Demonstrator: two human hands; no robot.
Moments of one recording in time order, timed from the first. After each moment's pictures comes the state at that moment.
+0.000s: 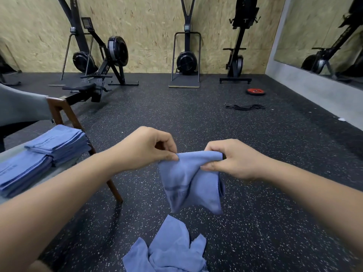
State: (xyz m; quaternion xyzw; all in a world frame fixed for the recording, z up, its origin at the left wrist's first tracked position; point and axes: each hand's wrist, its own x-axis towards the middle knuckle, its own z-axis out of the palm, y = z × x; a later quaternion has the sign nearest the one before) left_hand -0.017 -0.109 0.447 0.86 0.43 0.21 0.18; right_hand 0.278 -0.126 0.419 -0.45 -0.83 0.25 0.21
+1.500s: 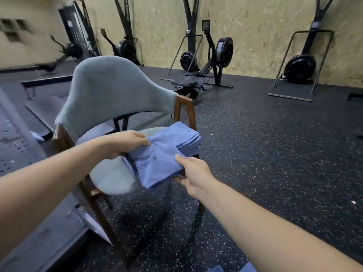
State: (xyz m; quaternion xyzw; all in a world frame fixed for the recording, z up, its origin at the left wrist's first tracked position) left_hand -0.419 -0.087 0.418 0.46 0.79 0.25 0.31; right_hand -0.194 -0.033 0.333 -0.41 -0.39 0.76 0.32
